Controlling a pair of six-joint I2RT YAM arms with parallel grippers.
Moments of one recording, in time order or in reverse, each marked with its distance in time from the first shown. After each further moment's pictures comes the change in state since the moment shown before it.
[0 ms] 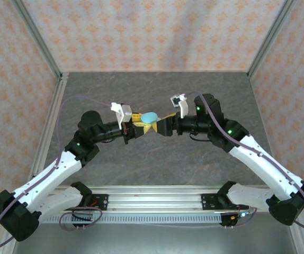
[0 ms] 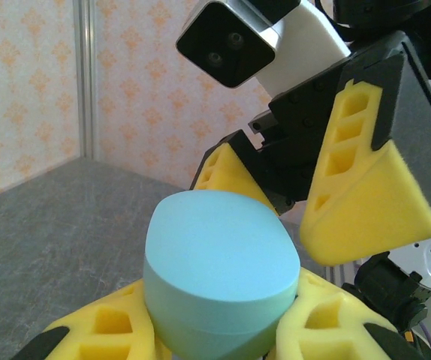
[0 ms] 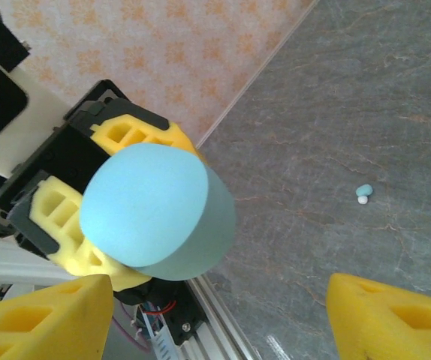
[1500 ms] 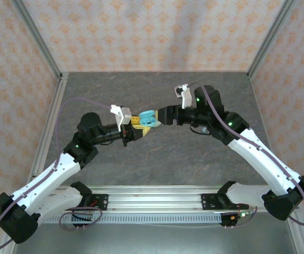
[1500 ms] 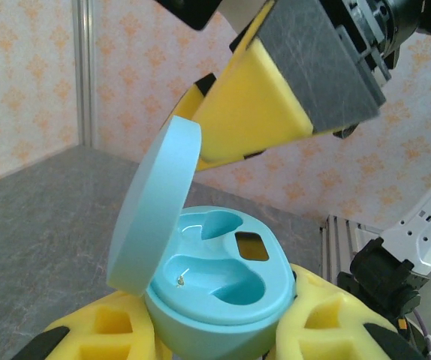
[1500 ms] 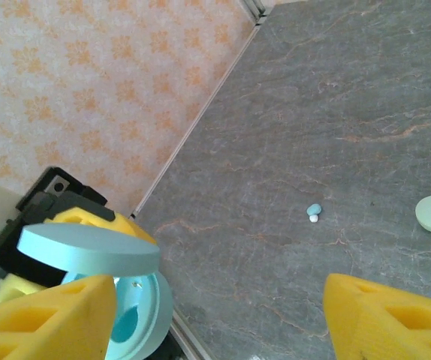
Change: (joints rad) left arm 0.000 -0.032 -0.027 -0.041 -0.001 0.008; right arm -0.036 0.069 0.129 -0.080 0.125 0.038
